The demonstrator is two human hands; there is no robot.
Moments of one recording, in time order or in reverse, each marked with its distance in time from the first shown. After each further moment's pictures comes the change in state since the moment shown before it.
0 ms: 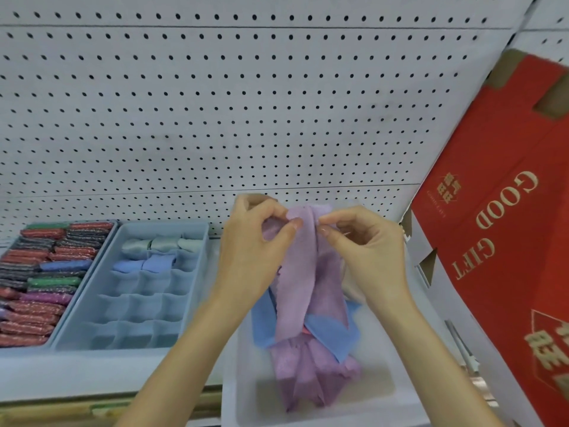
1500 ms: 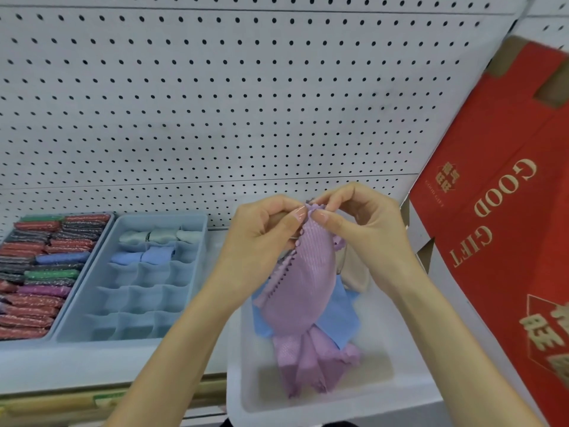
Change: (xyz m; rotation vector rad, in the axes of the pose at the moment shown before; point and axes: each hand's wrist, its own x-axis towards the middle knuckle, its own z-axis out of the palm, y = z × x) left_hand -0.010 0.020 -0.017 -0.450 -0.284 -0.140; right_hand 0.004 -0.018 -0.003 0.153 -0.209 0.050
